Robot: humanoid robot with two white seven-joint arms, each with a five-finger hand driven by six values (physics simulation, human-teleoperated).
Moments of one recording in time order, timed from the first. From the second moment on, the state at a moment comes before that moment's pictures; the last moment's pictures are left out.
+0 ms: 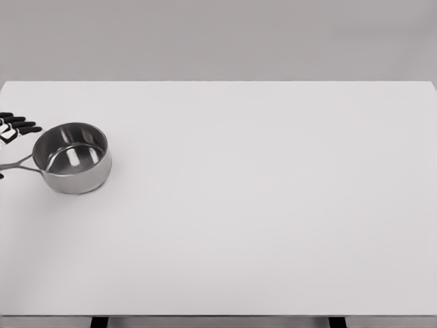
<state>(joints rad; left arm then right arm) 0.01 1.08 -0.04 -1.49 -0.51 -0.61 -0.09 0.06 0.00 -0.08 0.05 -0.27 -0.07 0.20</state>
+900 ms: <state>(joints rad) -0.04 1.03 -0.04 -1.43 -0.53 -0.61 -0.09 0.06 0.00 -0.08 0.05 -0.27 -0.07 0.21</state>
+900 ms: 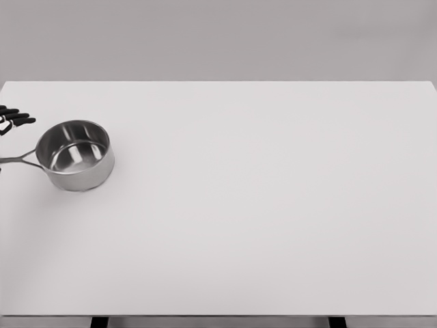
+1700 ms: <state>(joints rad) -0.12 0.97 -0.05 -1.35 -0.56 -0.61 -0.10 0.06 0.00 -0.08 0.05 -0.27 -0.07 0.21</state>
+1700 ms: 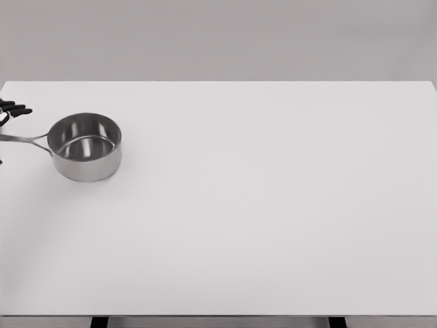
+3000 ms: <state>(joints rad) -0.05 0.96 -0.05 -1.48 -0.55 -0.61 -0.12 0.06 0.00 -0.08 0.05 -0.27 -0.07 0.21</state>
